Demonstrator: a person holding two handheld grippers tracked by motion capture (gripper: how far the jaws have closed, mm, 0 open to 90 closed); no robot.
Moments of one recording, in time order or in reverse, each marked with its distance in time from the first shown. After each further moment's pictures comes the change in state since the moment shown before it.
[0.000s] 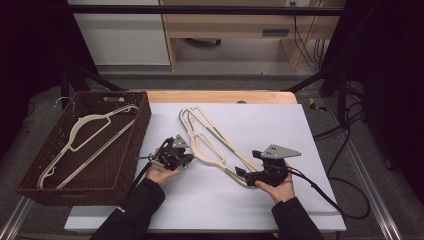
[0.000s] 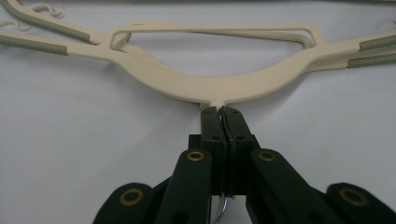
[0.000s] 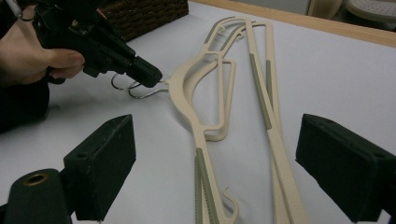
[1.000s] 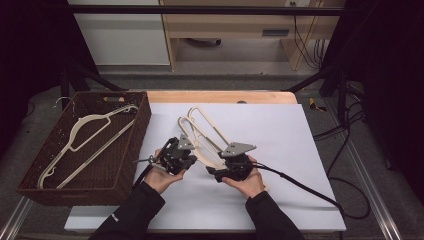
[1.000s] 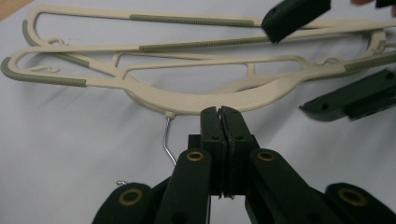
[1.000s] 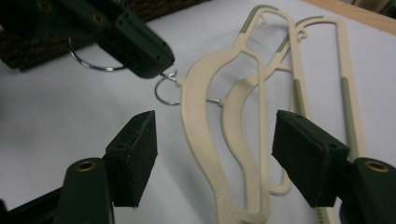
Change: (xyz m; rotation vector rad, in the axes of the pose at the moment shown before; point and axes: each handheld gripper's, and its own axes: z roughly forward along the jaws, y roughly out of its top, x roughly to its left) left arm -0.039 0.029 -0.046 0.021 0.020 0.000; right arm 0.043 0.017 0.079 0.125 0.073 -0.140
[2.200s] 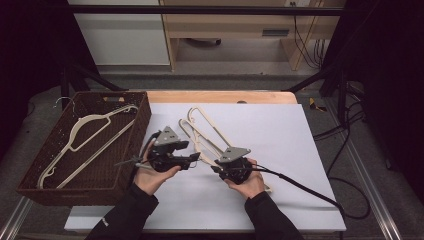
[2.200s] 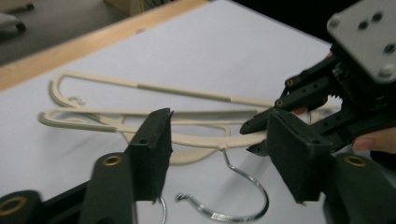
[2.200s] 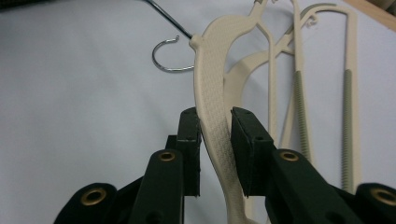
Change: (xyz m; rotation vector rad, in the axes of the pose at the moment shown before) left arm 0.013 -0.002 -0.057 -0.318 -0.057 -0.090; right arm 0.003 -0.003 -0.002 0.070 -0.049 -0.141
